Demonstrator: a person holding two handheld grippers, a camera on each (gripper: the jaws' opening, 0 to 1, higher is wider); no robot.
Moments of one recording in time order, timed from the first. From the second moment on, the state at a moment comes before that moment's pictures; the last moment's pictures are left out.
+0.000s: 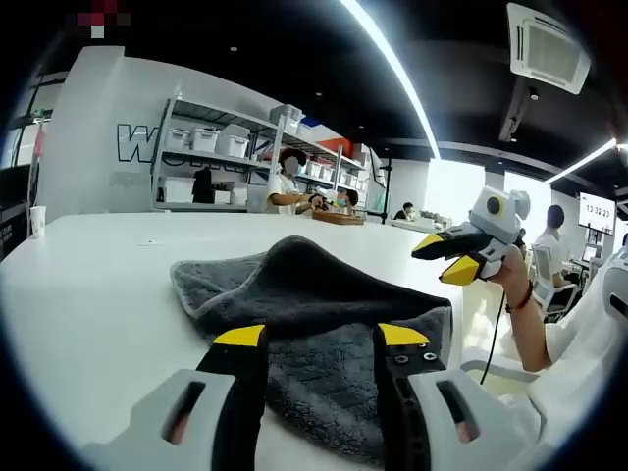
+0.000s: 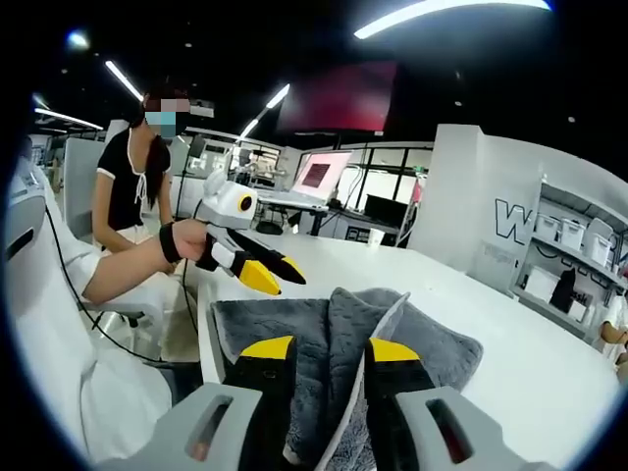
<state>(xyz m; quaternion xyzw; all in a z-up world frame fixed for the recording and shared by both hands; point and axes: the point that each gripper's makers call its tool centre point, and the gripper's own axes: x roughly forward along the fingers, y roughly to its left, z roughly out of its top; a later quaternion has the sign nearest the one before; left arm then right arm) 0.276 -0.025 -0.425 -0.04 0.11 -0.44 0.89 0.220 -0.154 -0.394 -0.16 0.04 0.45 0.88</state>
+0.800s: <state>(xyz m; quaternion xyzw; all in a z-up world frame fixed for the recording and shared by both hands) 0.292 -0.016 -0.429 -0.05 0.12 -0.41 0.90 0.237 -0.140 -0.386 -0.15 0.03 0.45 0.88</state>
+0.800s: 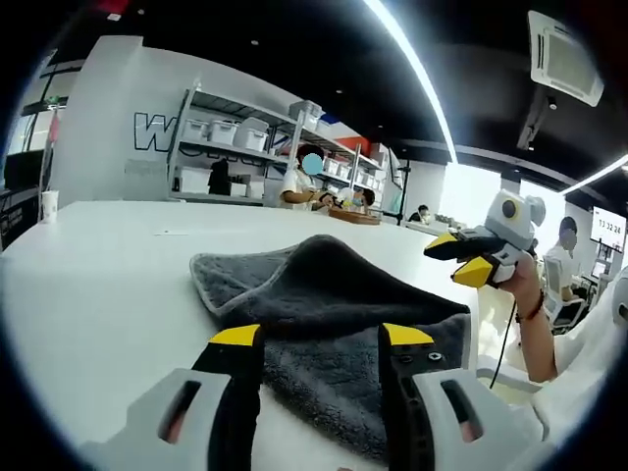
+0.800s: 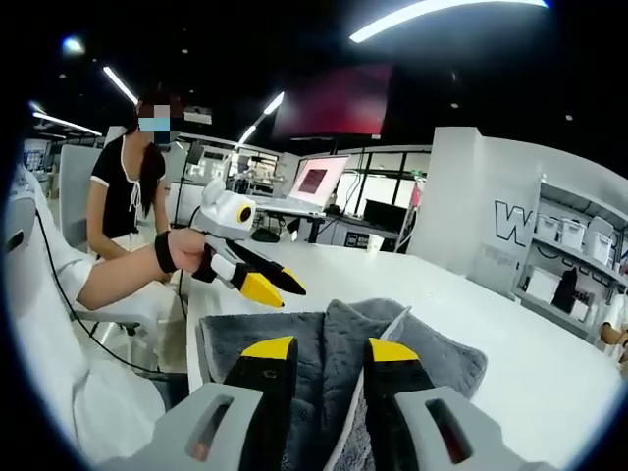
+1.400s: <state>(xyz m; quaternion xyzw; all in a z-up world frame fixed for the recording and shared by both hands) 0.310 -0.019 -0.423 -0.08 0.12 -0.41 0.90 0.250 -0.140 -0.390 -0.15 0.05 0.44 0.88</state>
